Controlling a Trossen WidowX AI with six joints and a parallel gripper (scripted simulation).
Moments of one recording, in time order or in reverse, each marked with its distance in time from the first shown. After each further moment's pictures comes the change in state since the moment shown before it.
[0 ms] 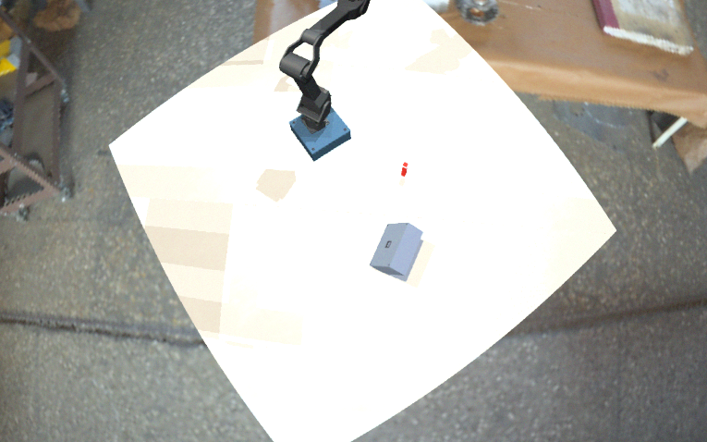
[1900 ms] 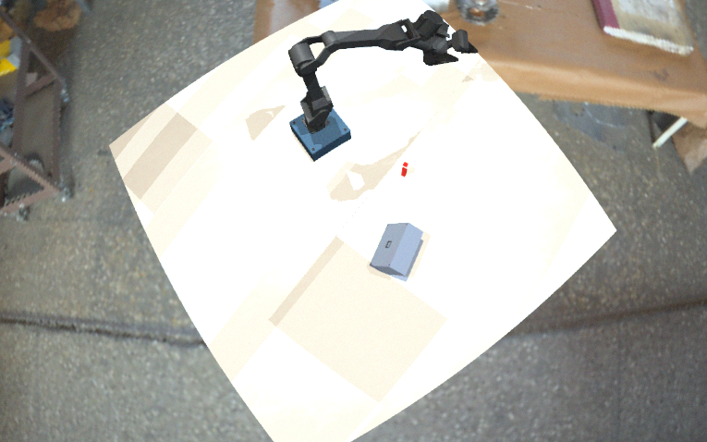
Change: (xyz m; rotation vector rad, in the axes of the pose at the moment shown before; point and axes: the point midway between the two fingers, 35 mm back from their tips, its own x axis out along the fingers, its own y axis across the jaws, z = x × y) arm -0.042 0.235 -0.191 0.587 0.547 0.673
